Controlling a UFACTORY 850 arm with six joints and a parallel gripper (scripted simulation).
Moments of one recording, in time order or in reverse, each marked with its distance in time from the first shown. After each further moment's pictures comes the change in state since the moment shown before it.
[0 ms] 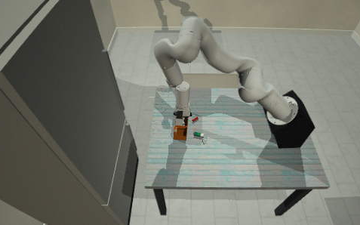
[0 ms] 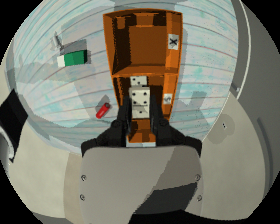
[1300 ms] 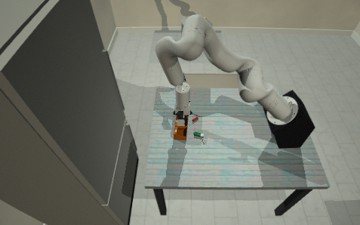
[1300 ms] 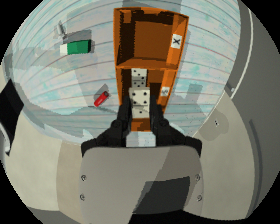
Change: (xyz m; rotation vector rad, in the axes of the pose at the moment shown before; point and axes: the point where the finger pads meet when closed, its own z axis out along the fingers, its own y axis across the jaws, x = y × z) arm 0.000 0.000 -0.017 -0.008 -0.097 -0.093
